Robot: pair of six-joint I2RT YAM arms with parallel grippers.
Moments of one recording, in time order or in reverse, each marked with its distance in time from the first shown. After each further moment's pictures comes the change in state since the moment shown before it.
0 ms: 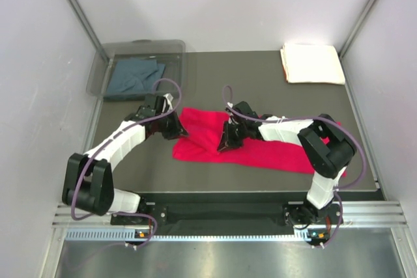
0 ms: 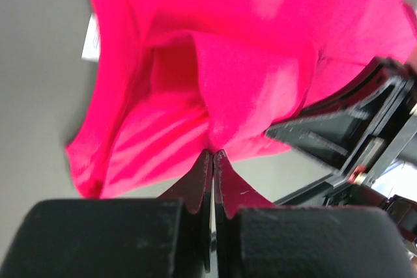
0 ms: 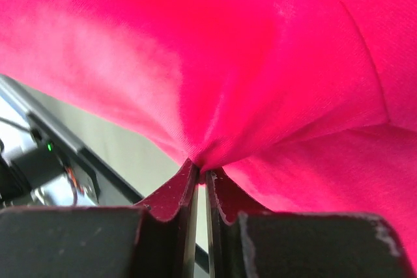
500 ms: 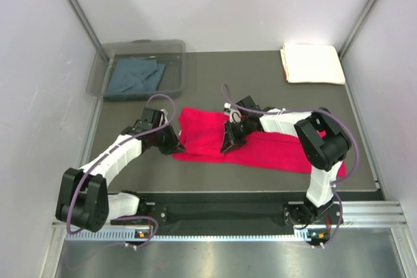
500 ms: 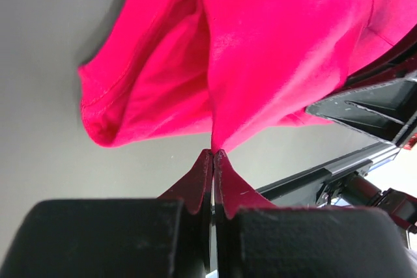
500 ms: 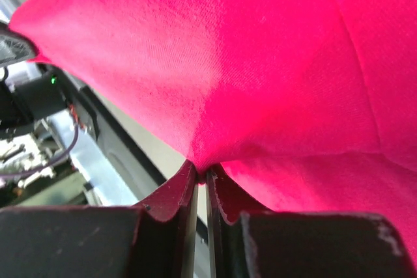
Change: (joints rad) left arm 0.000 -0.150 -0.188 -0.037 -0.003 -0.106; right arm -0.098 0.083 0.079 -0.140 -0.288 -0.245
